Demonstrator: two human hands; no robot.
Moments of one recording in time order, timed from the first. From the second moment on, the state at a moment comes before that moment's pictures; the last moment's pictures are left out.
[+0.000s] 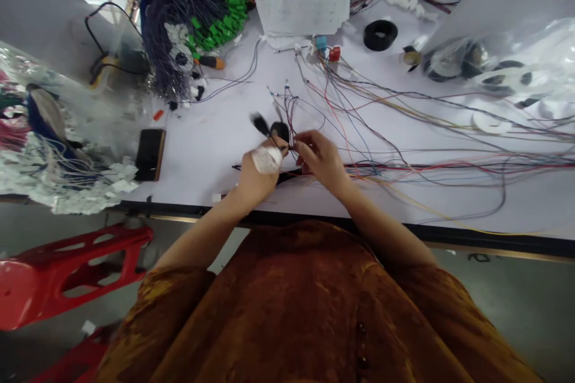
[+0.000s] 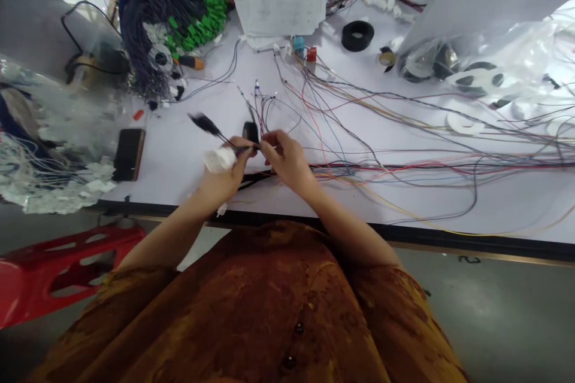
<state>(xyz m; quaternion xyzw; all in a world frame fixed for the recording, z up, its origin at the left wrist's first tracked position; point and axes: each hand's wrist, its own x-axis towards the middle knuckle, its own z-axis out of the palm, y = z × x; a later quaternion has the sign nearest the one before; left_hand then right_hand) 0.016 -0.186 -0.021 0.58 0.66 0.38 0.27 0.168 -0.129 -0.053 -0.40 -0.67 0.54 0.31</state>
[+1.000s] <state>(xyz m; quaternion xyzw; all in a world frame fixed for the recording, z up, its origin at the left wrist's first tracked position) -0.002 -0.159 -0.074 0.51 0.65 0.47 0.31 0.193 -0.126 -0.066 -0.44 -0.58 0.60 0.33</state>
